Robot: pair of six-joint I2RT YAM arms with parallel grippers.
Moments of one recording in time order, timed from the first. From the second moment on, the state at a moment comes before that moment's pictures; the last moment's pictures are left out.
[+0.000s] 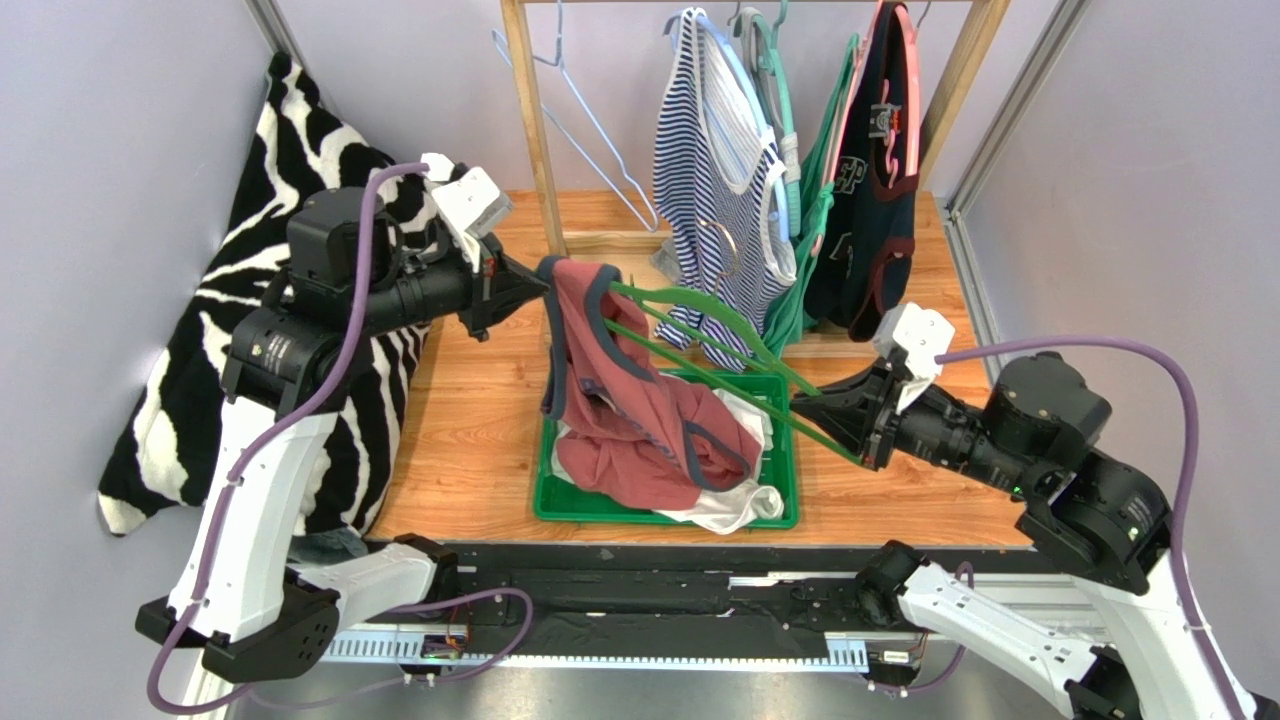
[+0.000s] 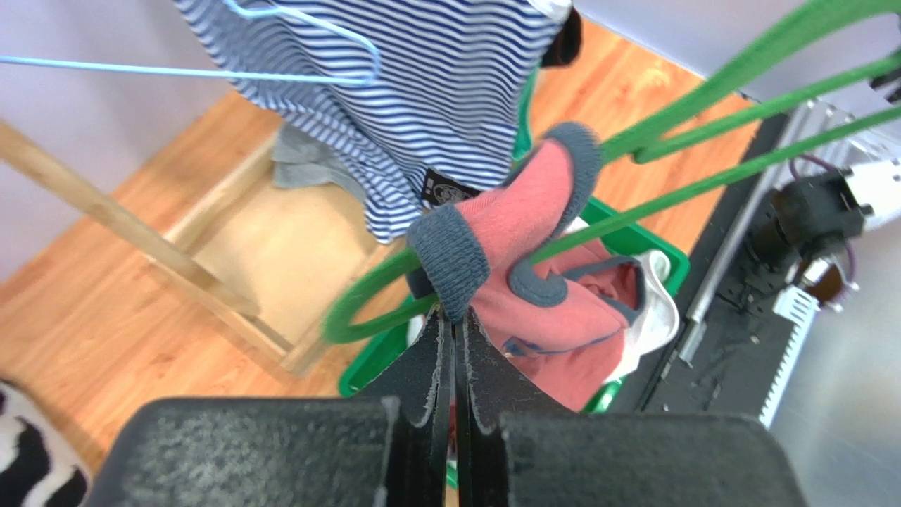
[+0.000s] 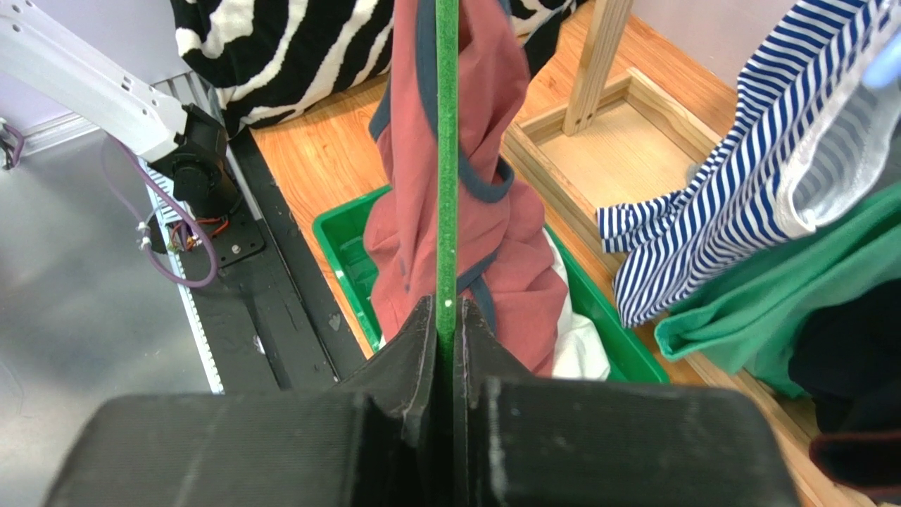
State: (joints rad) left arm -0.40 1.13 1.72 -0.92 0.56 0.16; right arm 0.72 0.69 1.33 -0.84 -0.30 -0.05
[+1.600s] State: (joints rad) left arm -0.73 1.30 1.17 -0.86 0.25 0.51; right arm 0.72 1.10 1.75 -0.86 0.16 0.12
